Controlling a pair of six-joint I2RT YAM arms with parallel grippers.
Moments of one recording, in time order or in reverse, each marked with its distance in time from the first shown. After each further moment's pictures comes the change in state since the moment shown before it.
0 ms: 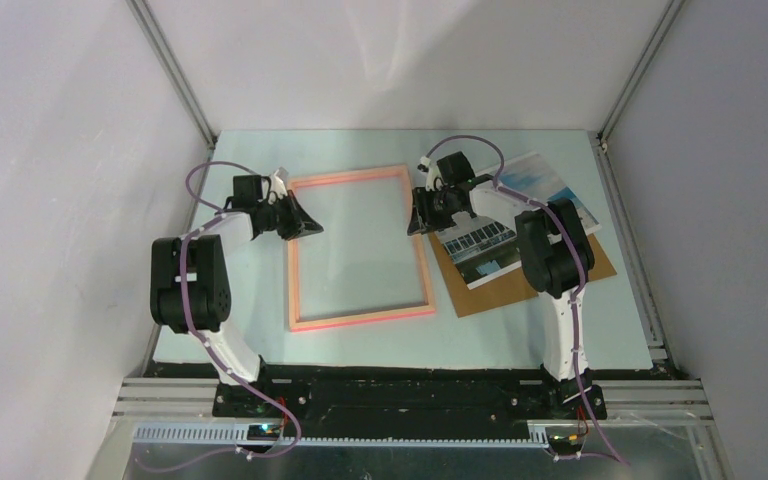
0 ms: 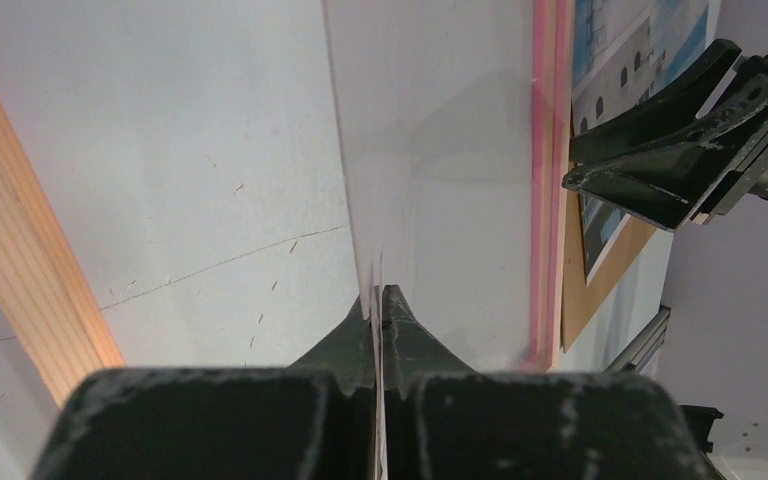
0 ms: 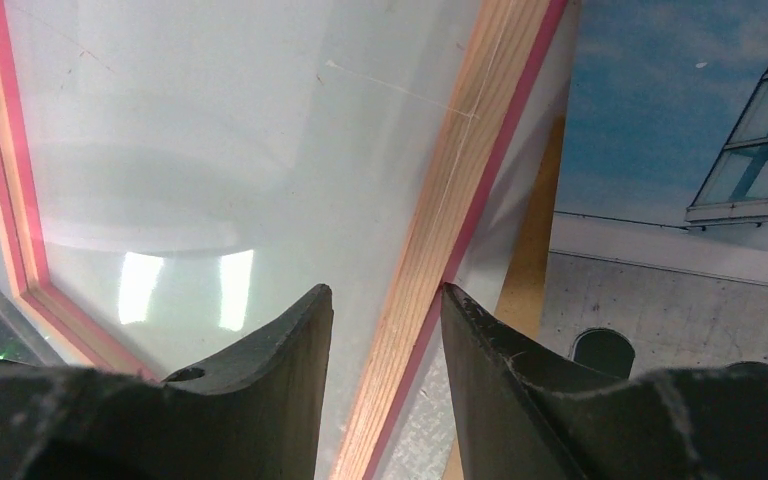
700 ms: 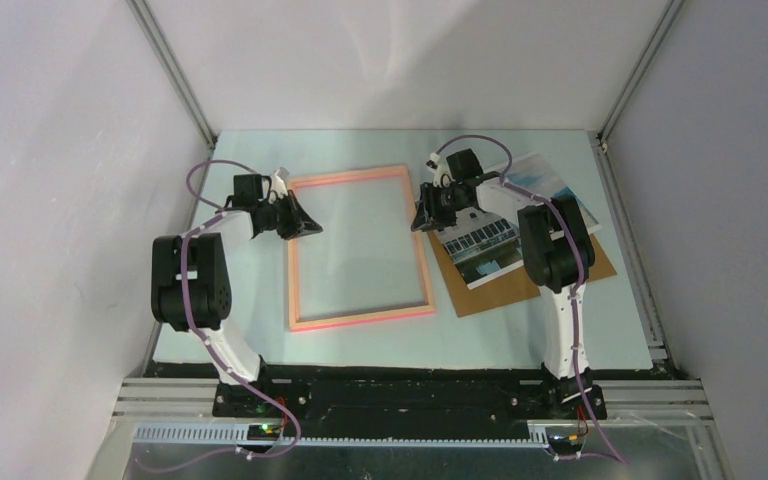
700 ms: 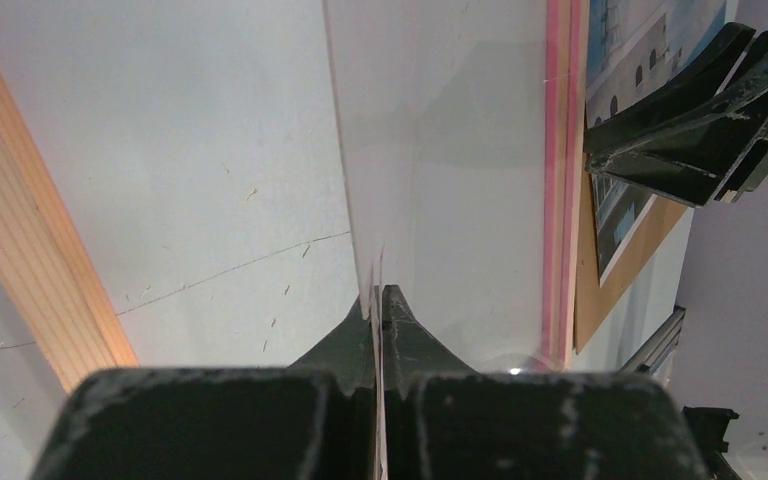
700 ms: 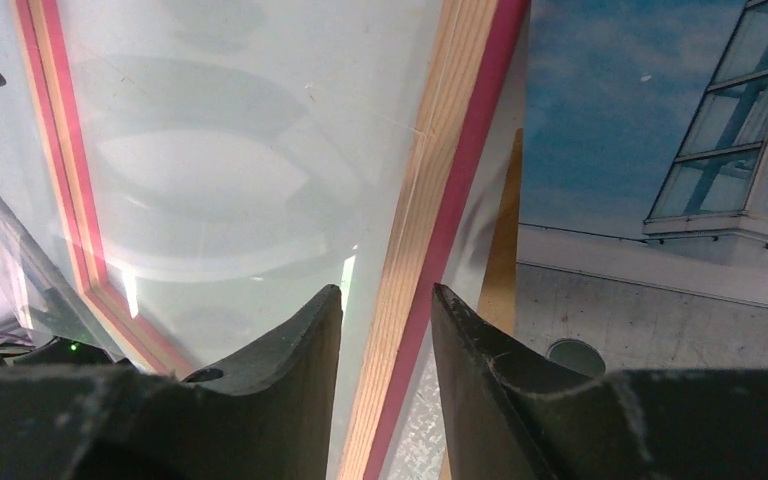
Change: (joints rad) left arm 0.000 0.014 0.015 -0.015 -0.012 0.026; right arm -0.056 0.037 0.028 0.005 -0.101 0.052
